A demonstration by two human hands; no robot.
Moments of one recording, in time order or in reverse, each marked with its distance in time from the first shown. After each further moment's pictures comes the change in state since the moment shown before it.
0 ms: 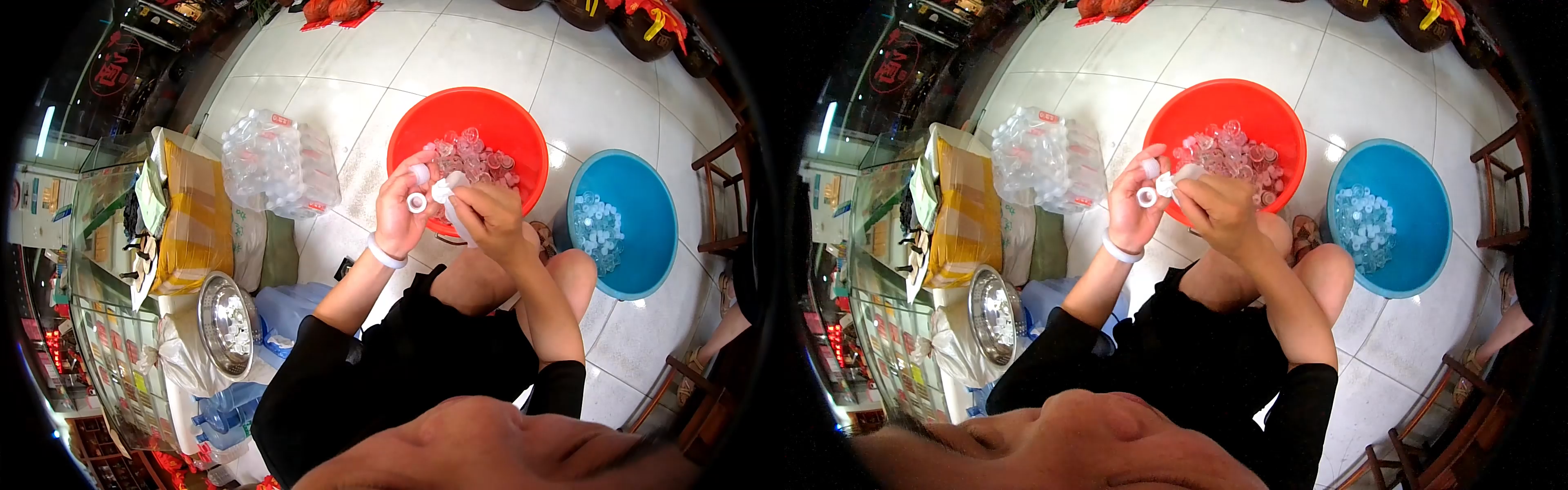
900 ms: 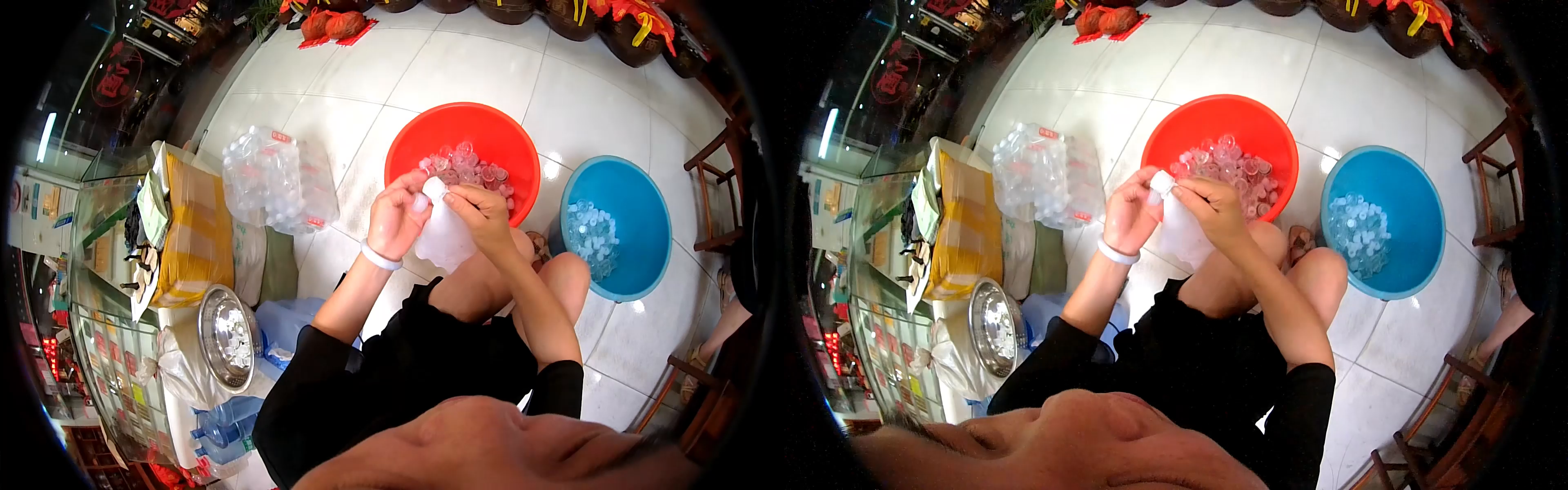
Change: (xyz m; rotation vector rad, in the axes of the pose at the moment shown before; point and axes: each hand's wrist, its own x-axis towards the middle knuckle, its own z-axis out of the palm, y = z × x) left_hand 0.004 0.004 -0.009 -0.058 0.115 -0.059; right_hand -0.003 0.002 0.009 0.506 -0.016 0.469
